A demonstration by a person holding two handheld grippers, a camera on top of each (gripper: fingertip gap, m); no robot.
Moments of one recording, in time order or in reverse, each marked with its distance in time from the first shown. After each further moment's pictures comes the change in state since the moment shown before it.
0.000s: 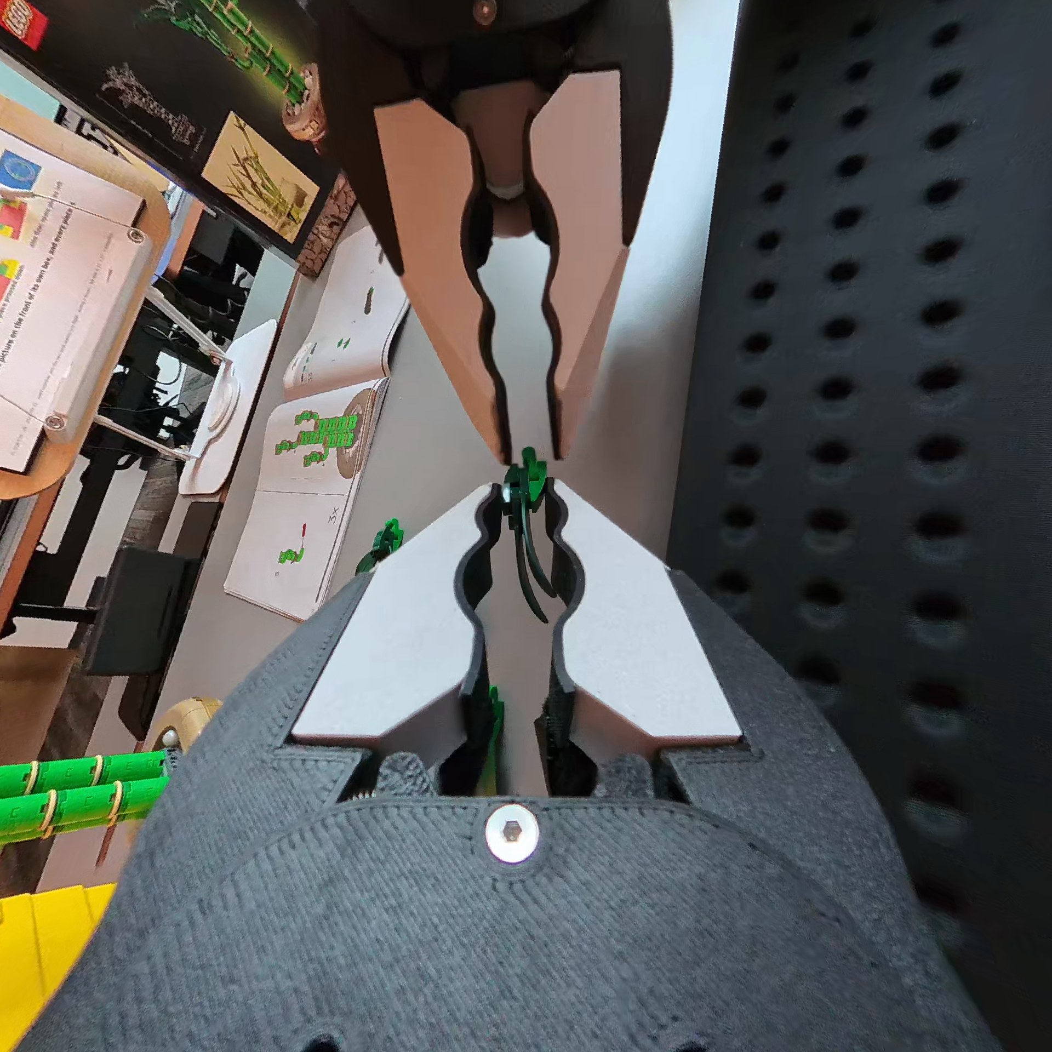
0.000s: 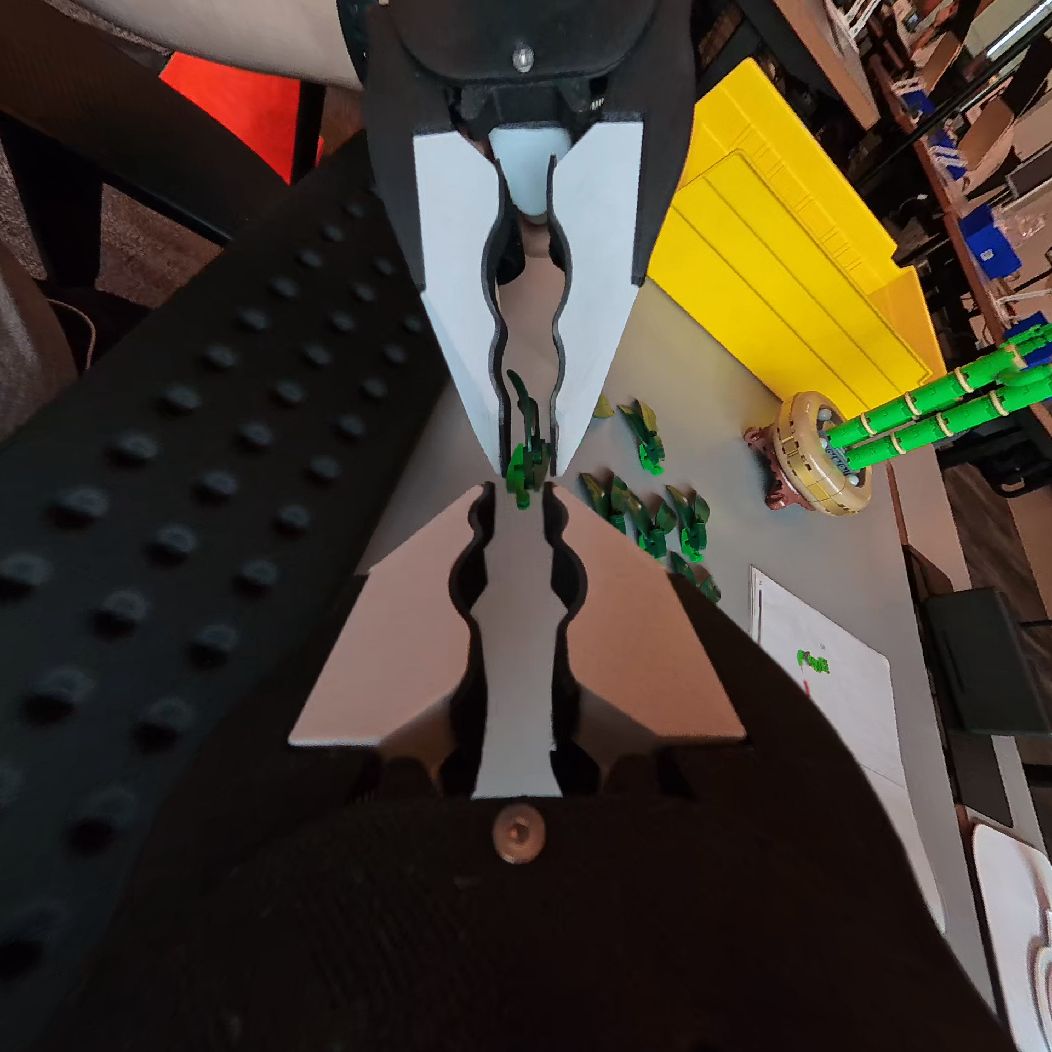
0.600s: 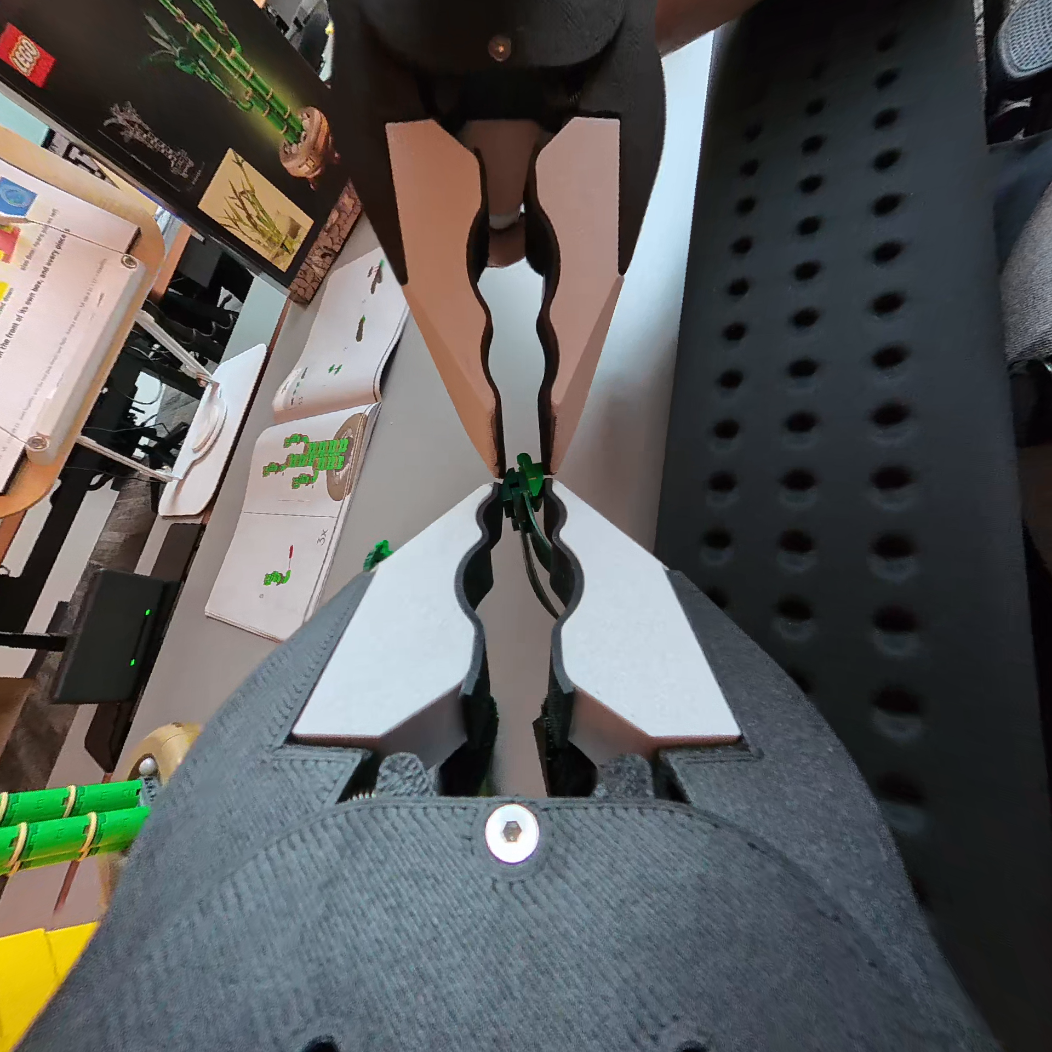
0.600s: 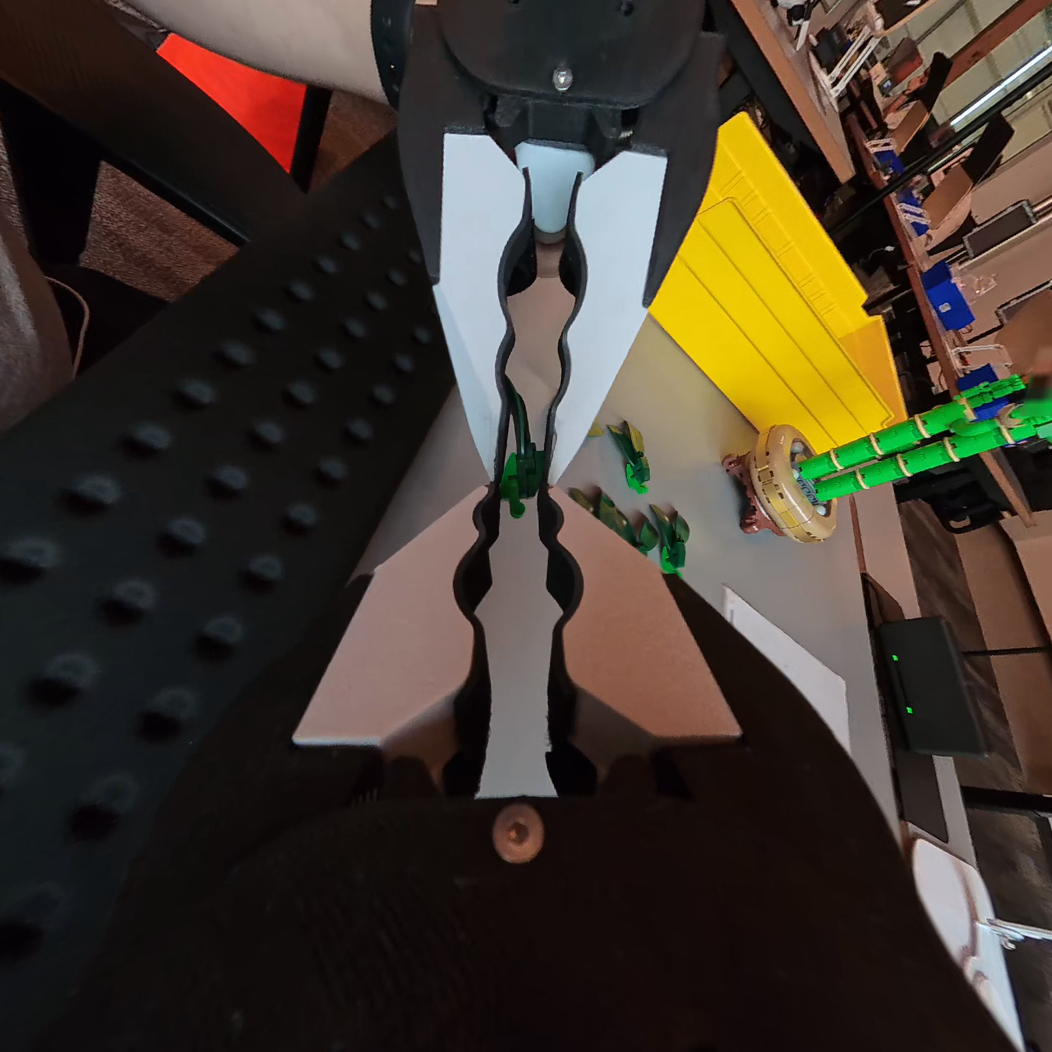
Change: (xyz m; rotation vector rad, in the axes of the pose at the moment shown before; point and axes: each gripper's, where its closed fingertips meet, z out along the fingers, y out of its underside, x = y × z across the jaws) left arm 0.003 -0.012 -0.003 0.051 0.039 -0.024; right arm -0.002 -0.008 -0.004 0.016 0.014 -0.082
